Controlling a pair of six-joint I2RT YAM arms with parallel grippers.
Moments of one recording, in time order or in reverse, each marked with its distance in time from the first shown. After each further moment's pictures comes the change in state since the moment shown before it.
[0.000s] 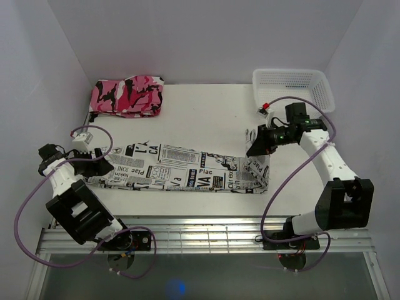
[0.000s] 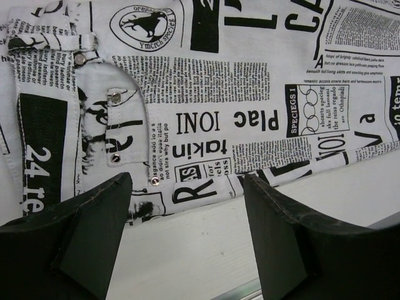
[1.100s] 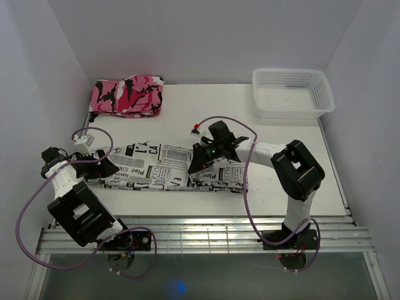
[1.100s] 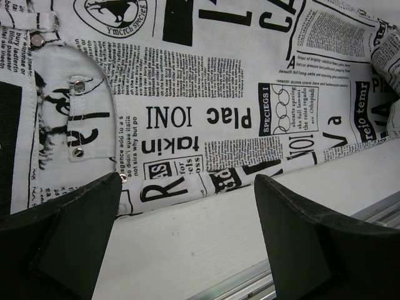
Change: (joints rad) left arm 0.000 -0.014 -0.044 -0.018 0.051 -0.070; right arm 0.679 0.427 -0.074 0.892 0.160 0.693
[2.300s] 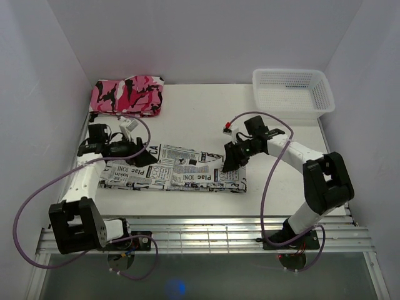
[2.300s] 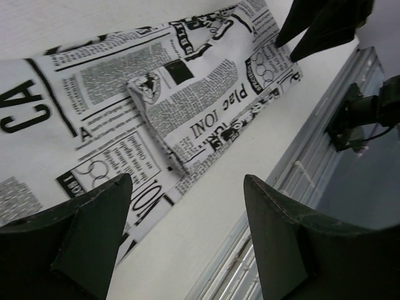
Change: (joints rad) left arm -0.530 -0.099 0.035 0.103 0.175 -0.267; right arm -0.267 -0.253 -0.045 -0.452 0.029 -0.482
